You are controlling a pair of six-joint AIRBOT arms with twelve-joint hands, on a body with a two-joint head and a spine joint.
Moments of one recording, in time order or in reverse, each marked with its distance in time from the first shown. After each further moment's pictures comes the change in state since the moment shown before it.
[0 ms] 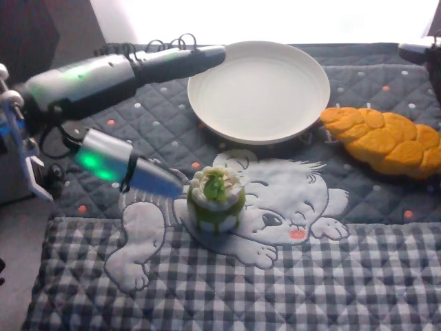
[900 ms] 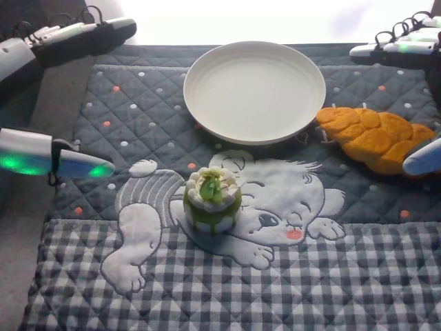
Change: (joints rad) left arm 0.224 0.170 -0.126 -0.342 -0.256 0.169; right arm 0.321 -0.048 0.047 -0.351 -0.427 0.000
